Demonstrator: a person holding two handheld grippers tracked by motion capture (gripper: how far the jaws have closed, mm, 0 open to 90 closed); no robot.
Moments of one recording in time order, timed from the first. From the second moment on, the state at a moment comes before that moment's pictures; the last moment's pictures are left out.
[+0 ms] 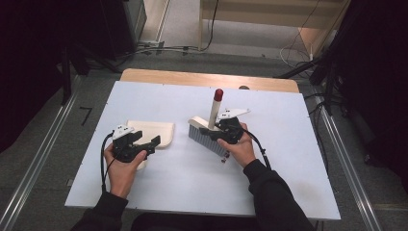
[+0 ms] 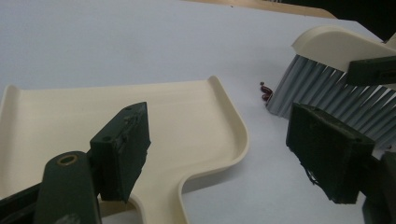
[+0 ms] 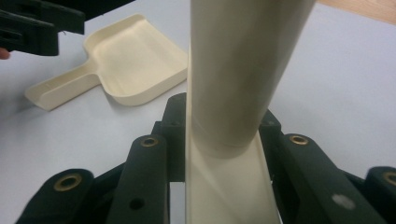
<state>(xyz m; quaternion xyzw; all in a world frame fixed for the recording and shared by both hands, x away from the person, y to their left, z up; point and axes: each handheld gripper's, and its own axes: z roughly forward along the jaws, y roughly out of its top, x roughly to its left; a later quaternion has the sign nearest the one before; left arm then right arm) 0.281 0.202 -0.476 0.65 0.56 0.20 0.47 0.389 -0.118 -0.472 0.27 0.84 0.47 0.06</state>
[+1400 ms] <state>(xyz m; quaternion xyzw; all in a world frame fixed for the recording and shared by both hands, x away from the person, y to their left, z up) 0.281 0.201 -0.477 0.66 0.56 0.20 0.47 0.402 -0.150 -0.472 0.21 0.86 0.47 0.02</state>
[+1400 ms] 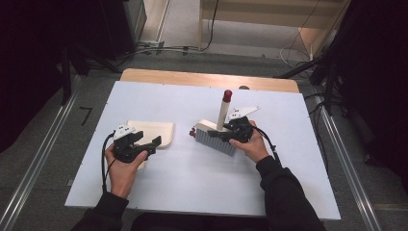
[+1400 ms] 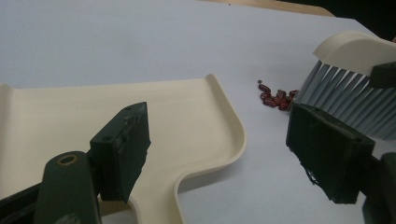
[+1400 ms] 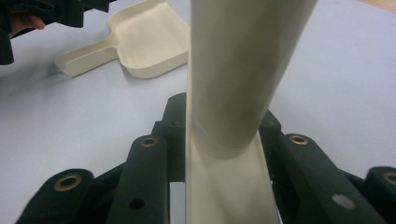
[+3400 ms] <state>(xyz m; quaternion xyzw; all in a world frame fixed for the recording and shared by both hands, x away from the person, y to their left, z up) 0.270 0.229 -0.479 0.64 0.58 0.20 0.46 0.360 -0.187 -0.447 0.39 0.78 0.44 0.20</state>
